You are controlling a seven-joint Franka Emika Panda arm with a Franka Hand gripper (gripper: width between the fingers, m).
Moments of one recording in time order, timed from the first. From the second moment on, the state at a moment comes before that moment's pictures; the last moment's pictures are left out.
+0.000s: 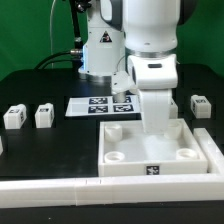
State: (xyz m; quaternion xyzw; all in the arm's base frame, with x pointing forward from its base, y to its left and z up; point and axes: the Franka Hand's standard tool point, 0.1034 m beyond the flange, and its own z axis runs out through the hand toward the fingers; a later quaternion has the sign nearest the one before) arm 0.465 0.074 0.010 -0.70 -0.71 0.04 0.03
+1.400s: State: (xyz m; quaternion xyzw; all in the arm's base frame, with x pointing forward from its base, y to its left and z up) arm 0.479 0.087 0.012 -0.71 -0.71 0.03 0.03
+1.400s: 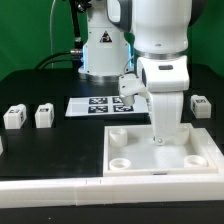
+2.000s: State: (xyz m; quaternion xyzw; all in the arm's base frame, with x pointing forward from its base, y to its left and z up) arm 0.481 0.086 0.044 -0.72 -0.69 0.02 0.01
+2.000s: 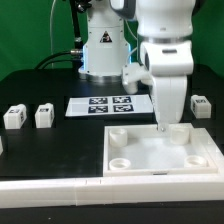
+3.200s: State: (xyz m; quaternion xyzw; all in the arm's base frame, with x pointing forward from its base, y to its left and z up) arm 0.444 0.097 0.047 -0.97 -0.25 0.02 0.02
